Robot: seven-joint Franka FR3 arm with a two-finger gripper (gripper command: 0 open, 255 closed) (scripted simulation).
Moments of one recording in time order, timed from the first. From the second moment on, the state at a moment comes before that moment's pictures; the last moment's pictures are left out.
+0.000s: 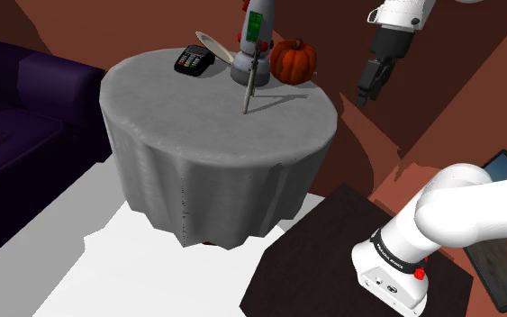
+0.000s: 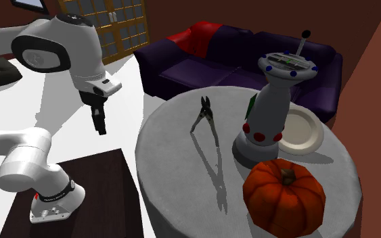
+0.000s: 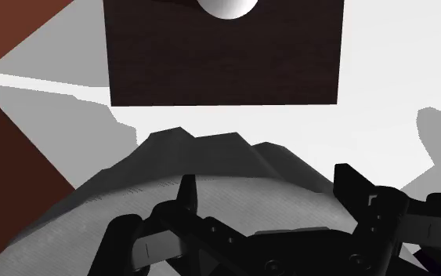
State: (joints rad) arm -0.02 -0.77 -0.05 -2.34 0.01 1.45 -0.13
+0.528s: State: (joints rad) arm -0.04 -0.64 0.04 -2.34 0.04 1.67 0.05
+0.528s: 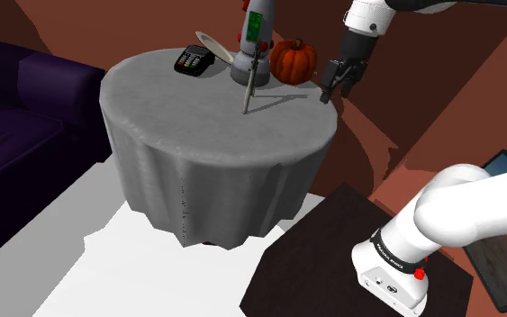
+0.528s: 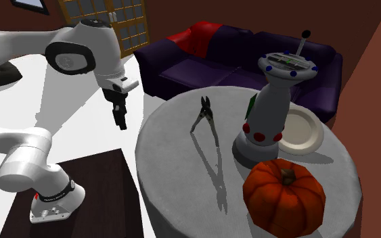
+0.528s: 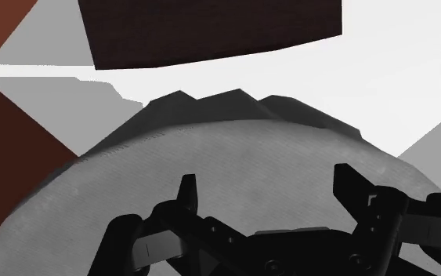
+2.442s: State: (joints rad) arm -0.15 0.12 0.27 -1.77 -0.40 2.14 0.94
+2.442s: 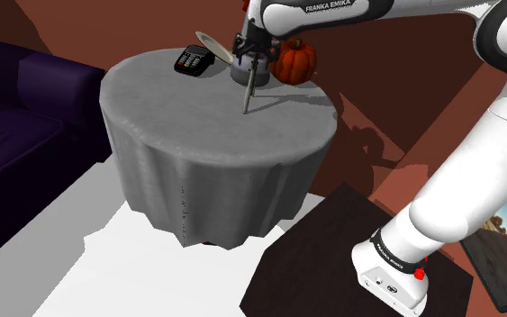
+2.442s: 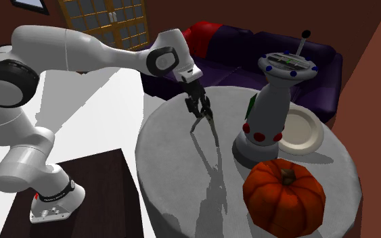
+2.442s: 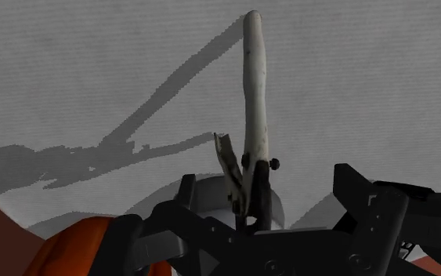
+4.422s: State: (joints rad) arm -0.15 0.11 0.27 -1.64 -0.37 2.01 0.89
